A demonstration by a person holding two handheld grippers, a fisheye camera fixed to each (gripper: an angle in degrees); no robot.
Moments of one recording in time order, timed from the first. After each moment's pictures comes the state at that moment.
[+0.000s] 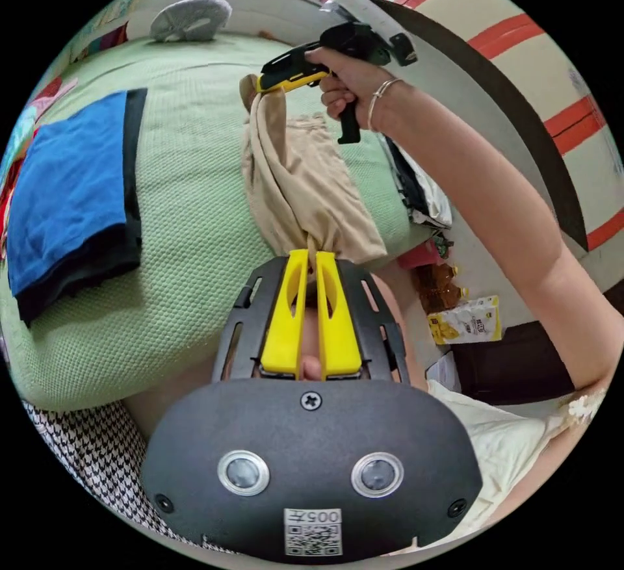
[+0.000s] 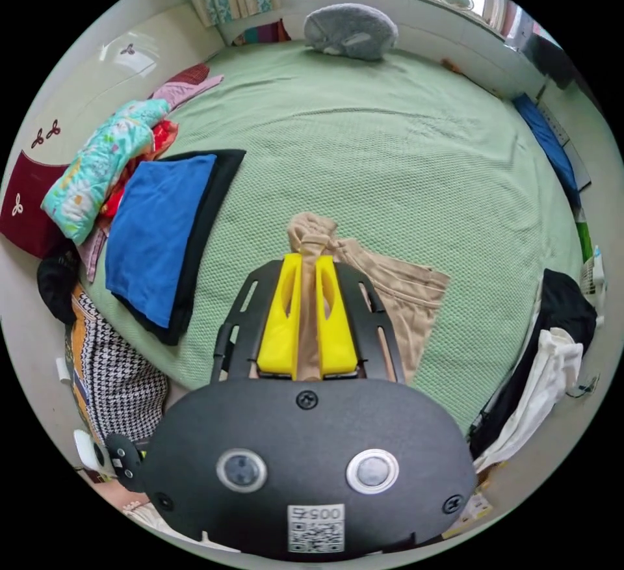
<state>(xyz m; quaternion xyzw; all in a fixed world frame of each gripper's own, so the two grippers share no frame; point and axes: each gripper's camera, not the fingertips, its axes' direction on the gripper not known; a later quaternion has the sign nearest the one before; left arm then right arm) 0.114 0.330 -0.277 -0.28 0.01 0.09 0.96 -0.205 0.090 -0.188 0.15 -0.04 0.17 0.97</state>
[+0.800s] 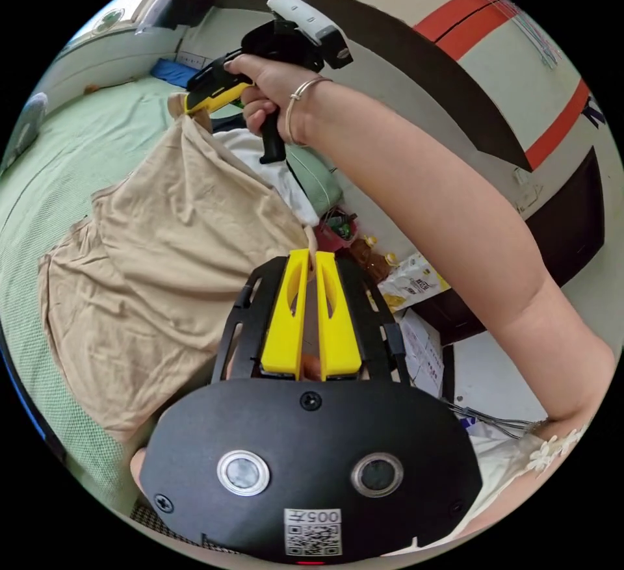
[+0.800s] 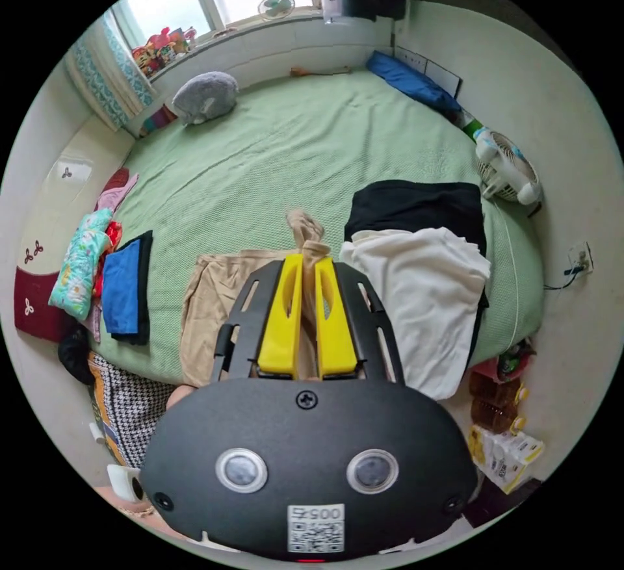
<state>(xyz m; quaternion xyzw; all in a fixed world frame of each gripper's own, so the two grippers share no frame) 0.367 0.331 -0.179 -0.30 0.20 0.23 0.90 0.006 0.335 -0.291 0.18 -0.04 0.36 0.92</state>
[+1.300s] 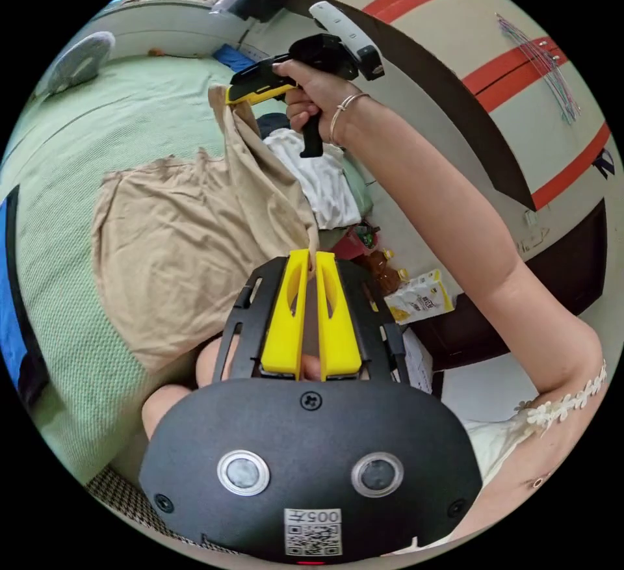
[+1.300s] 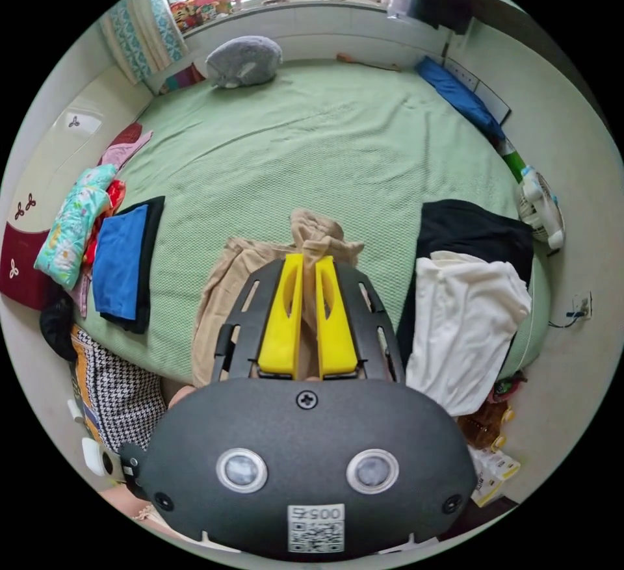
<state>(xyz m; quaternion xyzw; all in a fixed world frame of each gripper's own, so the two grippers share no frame) 0.238 0.300 -0.210 -0.29 0.15 0.13 0.94 -0.075 0.241 -0.286 0.15 -0.01 0.27 0.95</state>
